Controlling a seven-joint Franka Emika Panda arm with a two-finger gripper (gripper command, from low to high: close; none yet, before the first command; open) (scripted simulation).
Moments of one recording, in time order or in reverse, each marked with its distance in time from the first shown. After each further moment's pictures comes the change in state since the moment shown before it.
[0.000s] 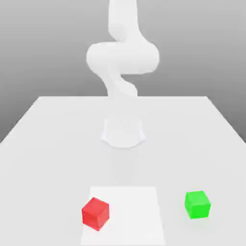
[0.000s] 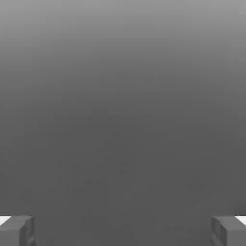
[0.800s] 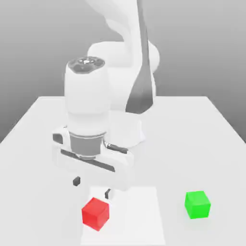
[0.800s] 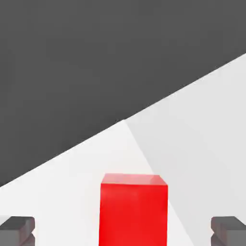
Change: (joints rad) arm -0.149 0.875 0.004 -0.273 0.000 0.435 0.321
